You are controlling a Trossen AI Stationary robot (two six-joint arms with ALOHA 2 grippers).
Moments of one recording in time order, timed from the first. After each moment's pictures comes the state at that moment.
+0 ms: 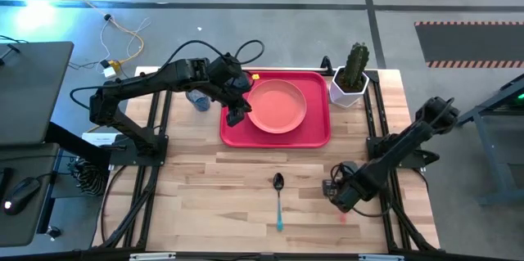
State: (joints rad) left arm 0.26 1.52 1.58 -0.94 0.20 -0.08; right arm 0.73 1.46 0.79 -0.78 0.08 2.27
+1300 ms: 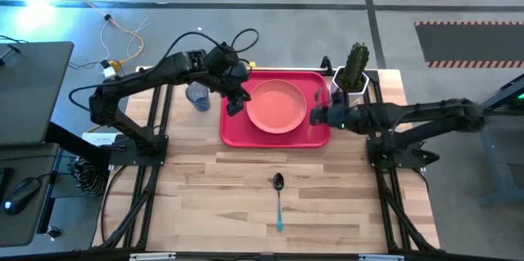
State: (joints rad) left arm 0.36 1.52 1.58 -0.92 0.19 -0.02; right arm 0.00 1.07 0.86 -0.57 0.56 1.22
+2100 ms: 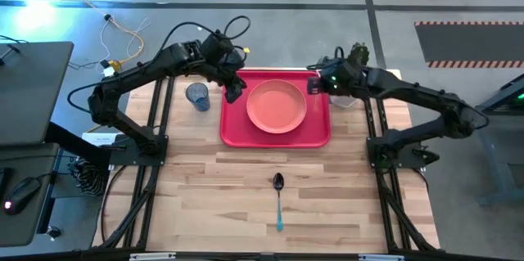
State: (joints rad) left arm 0.47 1.52 1.58 -0.92 0.19 -0.01; right arm -0.38 1.25 1.21 -0.84 0.36 0.90
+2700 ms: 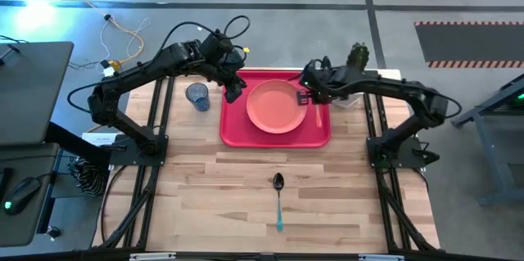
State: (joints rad) left arm 0.48 1.52 1.58 -0.92 0.19 0.00; right arm -0.42 1.54 1.25 -1.02 0.23 0.96
